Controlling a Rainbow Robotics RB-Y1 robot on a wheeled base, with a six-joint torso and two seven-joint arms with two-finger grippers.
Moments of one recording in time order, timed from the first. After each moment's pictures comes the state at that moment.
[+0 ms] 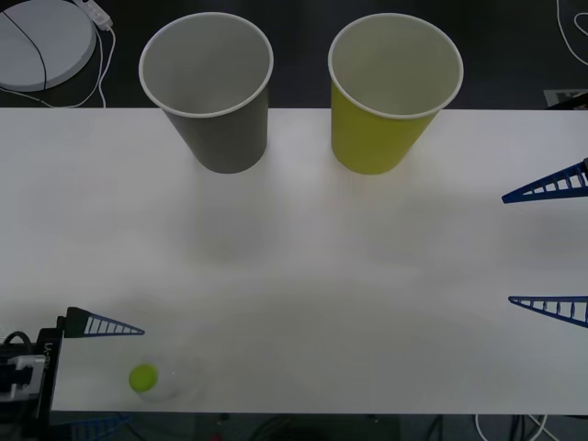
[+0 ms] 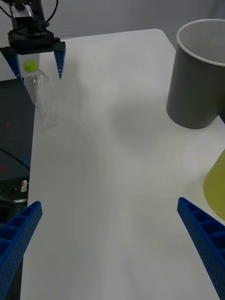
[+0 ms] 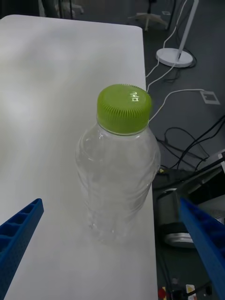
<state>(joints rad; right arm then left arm) 0.29 -1.17 -0.47 -2.15 1.04 -1.23 -0.26 0.32 0.84 0.06 -1.64 -1.16 -1.35 -0.48</state>
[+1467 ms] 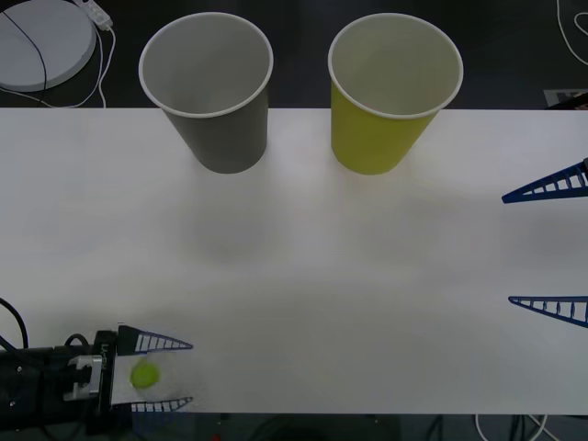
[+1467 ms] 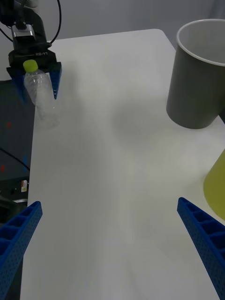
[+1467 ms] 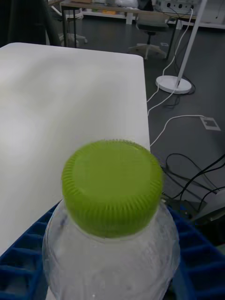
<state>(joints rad) 0.29 -1.17 -0.47 -2.15 1.04 -1.23 -0.26 0.27 0.68 0.00 -1.64 -1.23 -1.35 -0.46</state>
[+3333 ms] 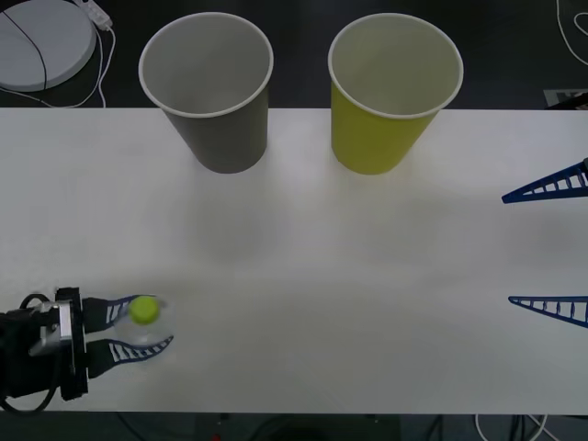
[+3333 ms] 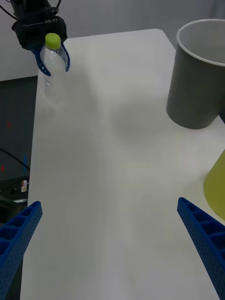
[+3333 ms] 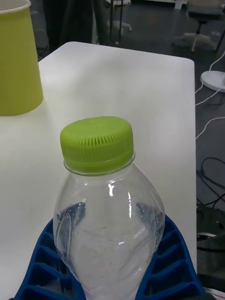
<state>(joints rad) 0.29 -1.17 -0.47 -2.15 1.04 -1.23 -0.26 0.39 0.74 0.15 -1.97 -1.22 -1.16 -0.15</state>
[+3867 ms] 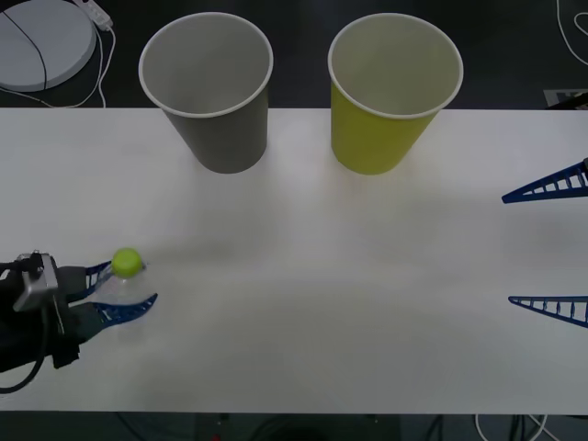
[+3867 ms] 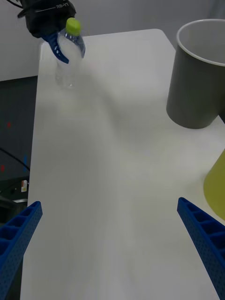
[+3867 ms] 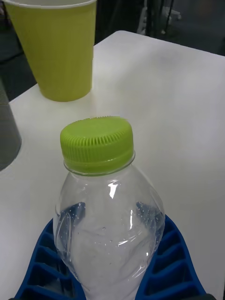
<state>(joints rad) 0.29 -1.17 -0.47 -2.15 1.04 -1.23 -0.26 0.44 0.82 0.19 -2.10 -1.25 -0.92 0.09</state>
